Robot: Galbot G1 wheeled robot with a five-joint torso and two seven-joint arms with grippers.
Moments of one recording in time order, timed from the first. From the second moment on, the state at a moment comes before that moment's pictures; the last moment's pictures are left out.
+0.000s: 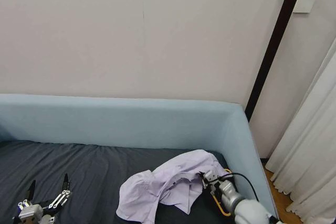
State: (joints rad) left arm 1.67 -1.37 -0.82 -1.88 -0.42 -0.58 0.04; right arm -0.93 0.82 -0.07 1.82 0.55 -0.27 -0.01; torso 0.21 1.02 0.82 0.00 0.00
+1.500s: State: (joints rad) left arm 1.43 -1.47 -0.57 -1.40 -0.17 -0.75 0.40; right arm -0.79 0.88 -0.05 2.12 0.98 -0.13 0.01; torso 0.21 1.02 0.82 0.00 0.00
